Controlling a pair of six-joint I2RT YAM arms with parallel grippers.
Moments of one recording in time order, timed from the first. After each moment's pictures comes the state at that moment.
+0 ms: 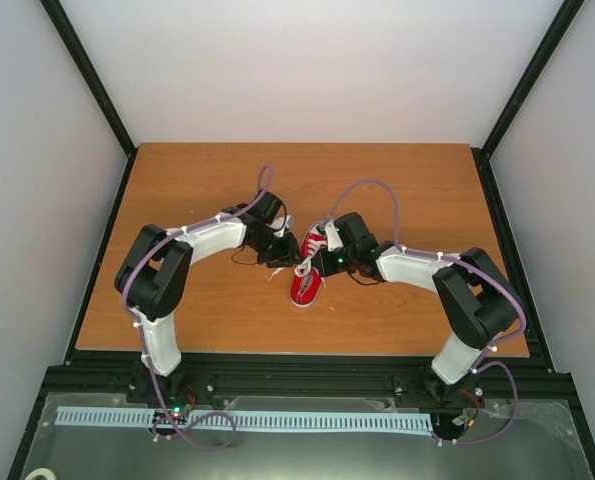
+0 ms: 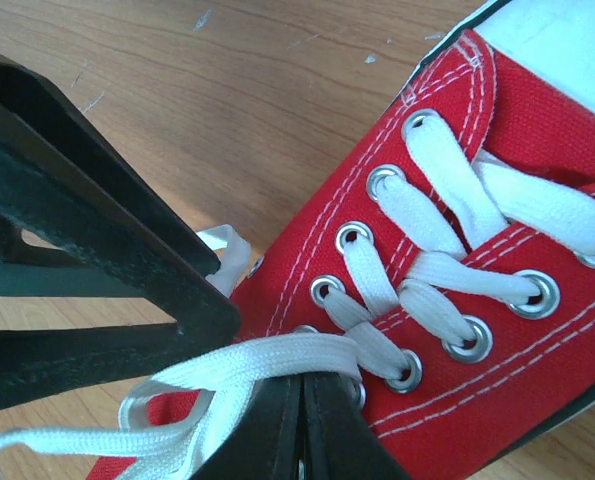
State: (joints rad) left arm -0.54 1.86 1.21 -0.52 0.50 -0.58; right arm 0.61 1.68 0.86 -0.03 -0.34 0.31
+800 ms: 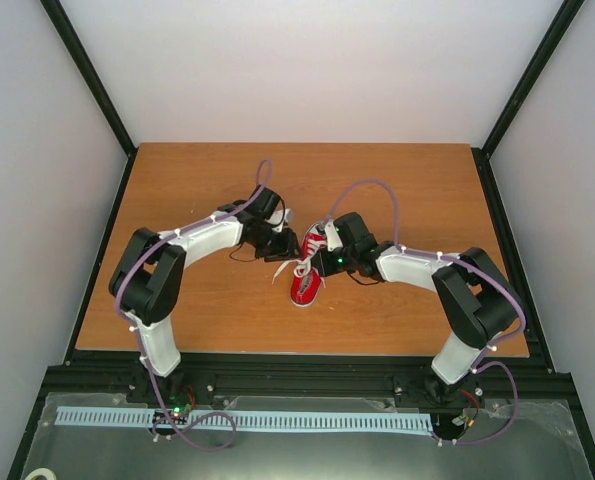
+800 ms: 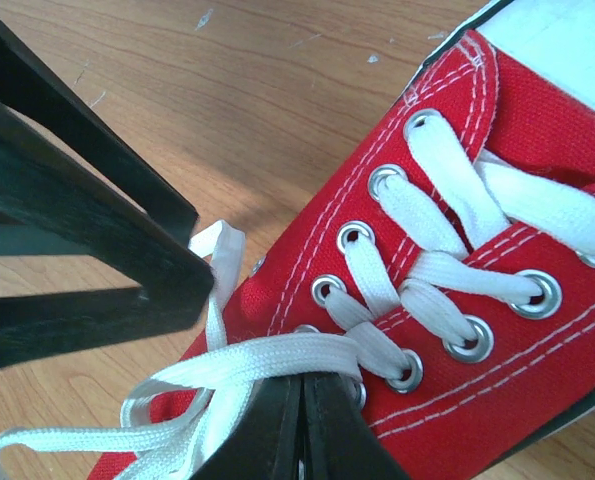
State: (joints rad) left arm -0.54 1.85 1.23 -0.53 0.46 -0.54; right arm 0.61 1.68 0.86 -0.03 -0.34 0.31
